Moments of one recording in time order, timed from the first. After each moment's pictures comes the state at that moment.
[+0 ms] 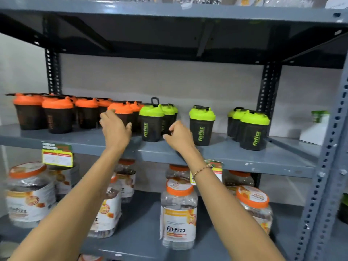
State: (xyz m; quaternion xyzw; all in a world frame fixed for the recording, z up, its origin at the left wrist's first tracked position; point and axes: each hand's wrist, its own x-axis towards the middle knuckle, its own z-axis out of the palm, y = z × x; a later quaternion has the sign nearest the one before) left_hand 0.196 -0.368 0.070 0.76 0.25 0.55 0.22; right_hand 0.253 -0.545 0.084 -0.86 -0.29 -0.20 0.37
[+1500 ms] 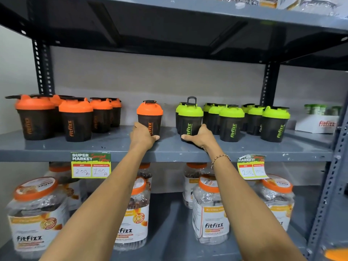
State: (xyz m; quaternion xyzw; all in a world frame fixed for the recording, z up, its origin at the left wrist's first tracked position) left_hand 0.206 -0.279 0.065 0.86 0.17 0.31 0.36; right_hand 0.276 -0.467 0.069 -0.88 -0.11 -0.15 0.44
